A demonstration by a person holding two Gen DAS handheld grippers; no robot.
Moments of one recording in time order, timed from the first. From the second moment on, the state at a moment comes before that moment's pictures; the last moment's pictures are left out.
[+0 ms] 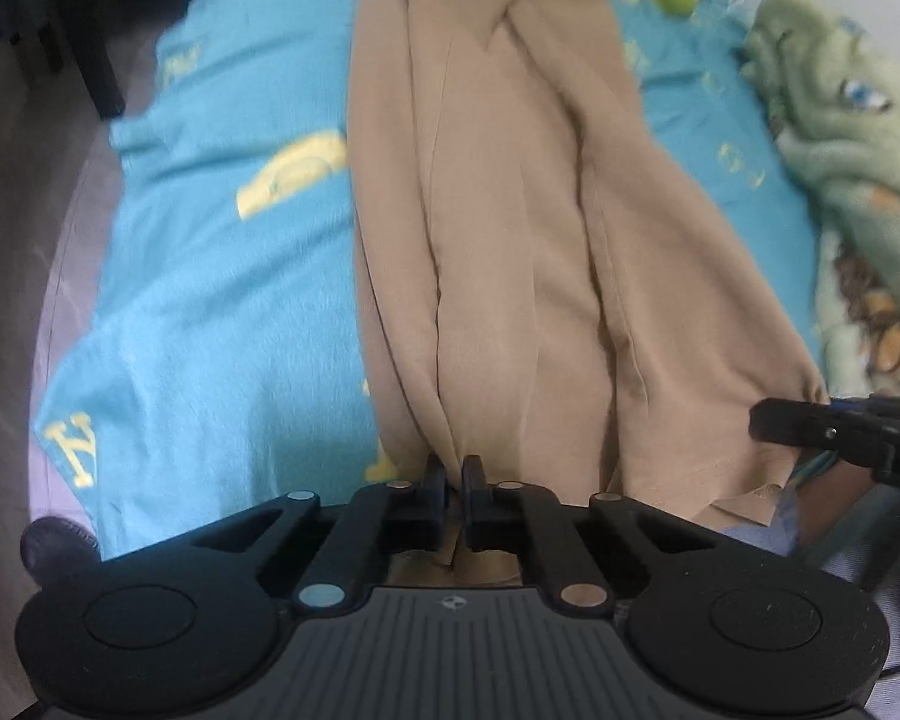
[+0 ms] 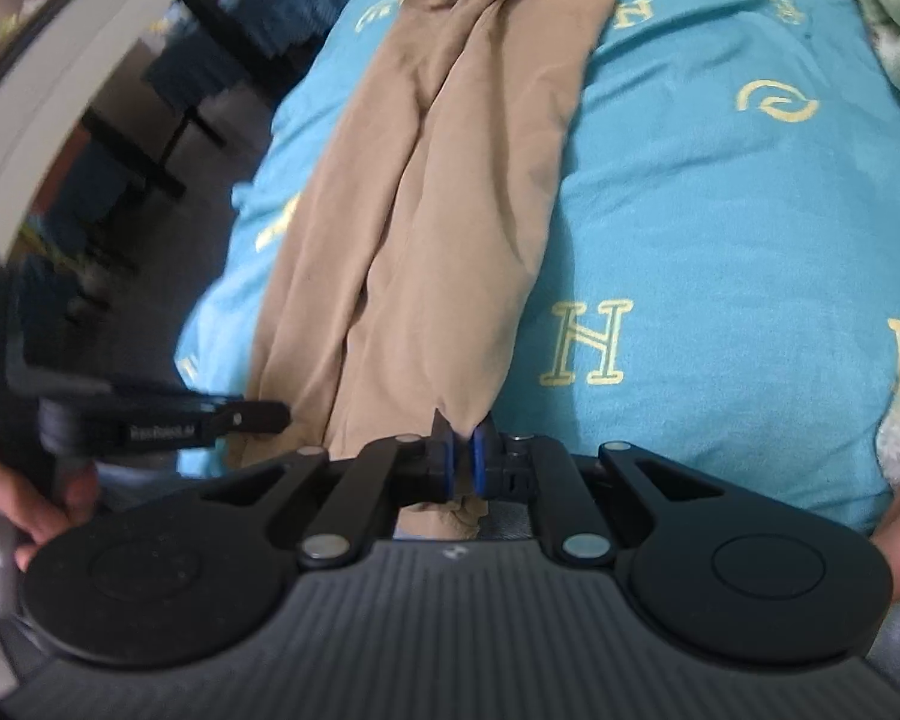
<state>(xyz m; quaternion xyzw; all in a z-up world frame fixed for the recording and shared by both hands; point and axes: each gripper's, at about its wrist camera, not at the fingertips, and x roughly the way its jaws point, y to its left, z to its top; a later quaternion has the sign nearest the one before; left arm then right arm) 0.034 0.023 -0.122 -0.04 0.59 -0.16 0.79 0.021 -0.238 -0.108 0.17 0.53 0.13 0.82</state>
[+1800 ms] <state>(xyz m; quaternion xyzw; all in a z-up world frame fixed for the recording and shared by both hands) 0.252 -0.009 -0.157 -0.03 0.41 -0.11 0.90 0.244 -0.280 -0.167 0.13 0.47 0.02 0.87</state>
